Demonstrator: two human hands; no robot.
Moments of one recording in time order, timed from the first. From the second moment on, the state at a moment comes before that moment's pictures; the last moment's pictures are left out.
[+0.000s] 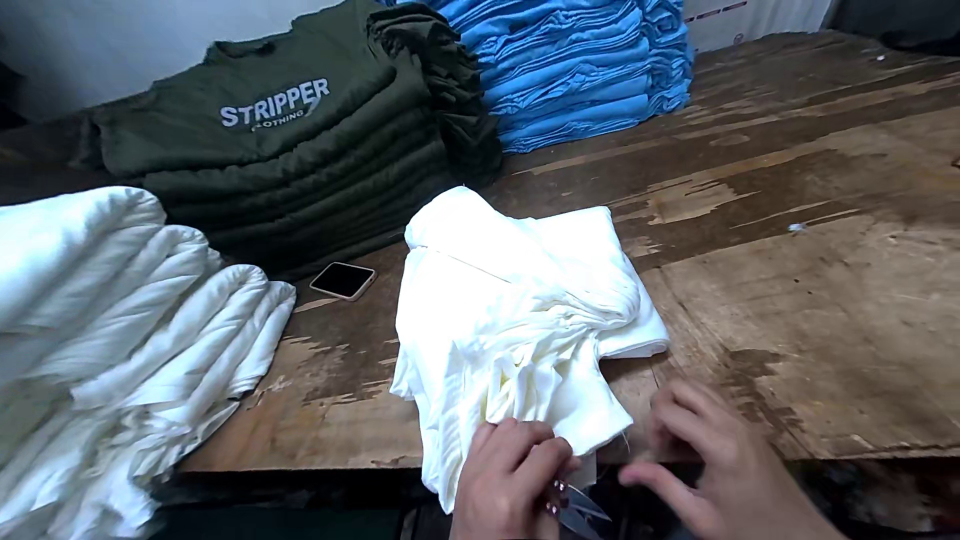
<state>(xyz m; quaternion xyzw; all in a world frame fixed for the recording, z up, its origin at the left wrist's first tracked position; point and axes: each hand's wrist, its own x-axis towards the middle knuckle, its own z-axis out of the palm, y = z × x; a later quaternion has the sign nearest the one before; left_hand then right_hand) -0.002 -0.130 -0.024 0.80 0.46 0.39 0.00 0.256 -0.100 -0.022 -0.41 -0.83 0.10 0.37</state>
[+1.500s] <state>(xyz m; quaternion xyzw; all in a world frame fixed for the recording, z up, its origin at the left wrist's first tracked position) 0.016 -0.115 -0.011 0.79 0.45 0.40 0.11 0.203 -0.114 -0.057 -0.42 -0.66 0.16 0.60</state>
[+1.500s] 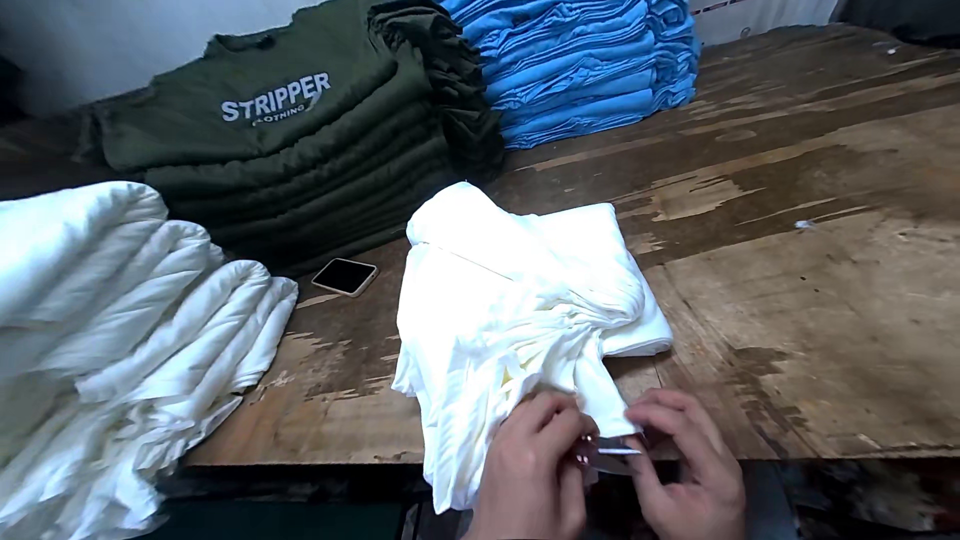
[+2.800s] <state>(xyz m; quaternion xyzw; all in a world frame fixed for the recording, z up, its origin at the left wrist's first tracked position) 0.024 -0.108 -0.013 0.81 0.38 0.41 -0.19 0.220 -0.120 -0.065 -0.41 -0.69 -0.01 0.60</state>
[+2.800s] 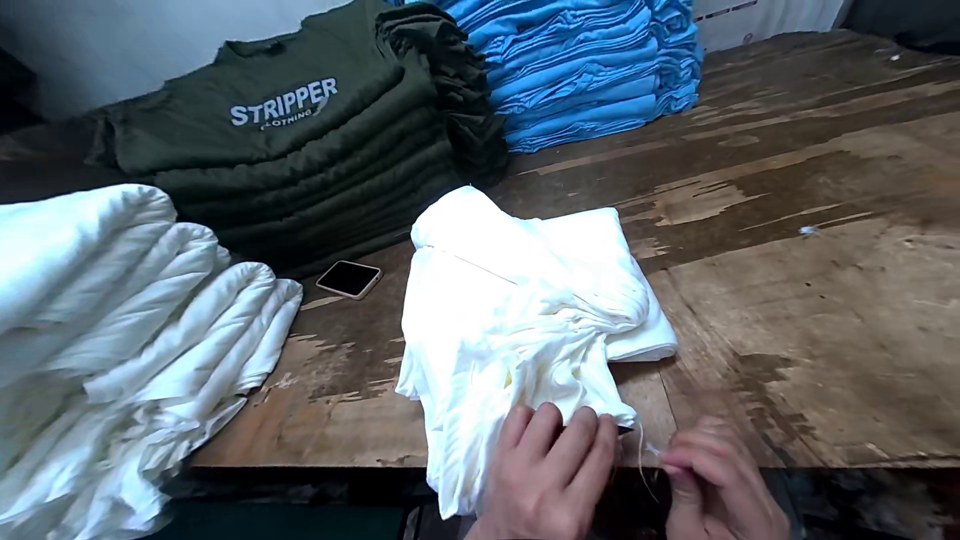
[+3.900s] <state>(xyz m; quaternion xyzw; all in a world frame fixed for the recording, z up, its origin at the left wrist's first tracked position) 0.006 -0.092 0.003 0.74 0.59 0.30 -0.07 0.212 -0.087 -0.060 -0.39 -0.81 0.02 0.44</state>
